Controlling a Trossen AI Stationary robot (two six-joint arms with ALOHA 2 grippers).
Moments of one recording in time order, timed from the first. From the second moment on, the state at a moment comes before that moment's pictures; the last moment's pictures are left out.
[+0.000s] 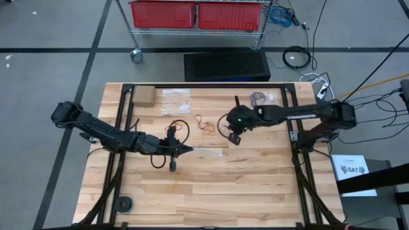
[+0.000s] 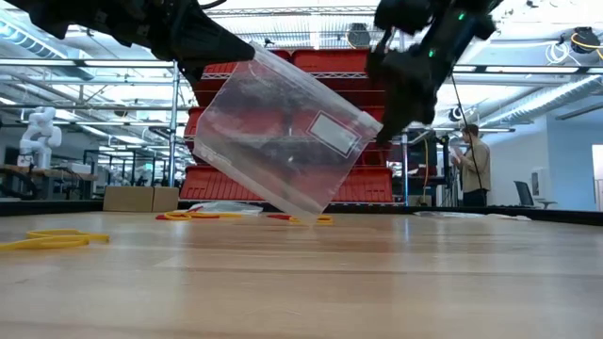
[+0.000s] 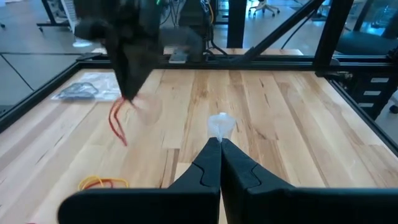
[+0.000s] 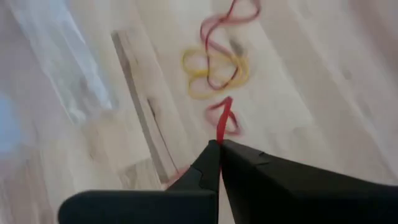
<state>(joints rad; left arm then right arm) -0.29 1.21 0.53 0.45 -0.30 -0.07 -0.14 1.44 0.97 -0.49 0.07 0.27</state>
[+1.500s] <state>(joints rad) -0.29 1.21 0.53 0.44 -0.32 -0.07 0.24 1.76 1.39 -0.44 0.31 0.27</state>
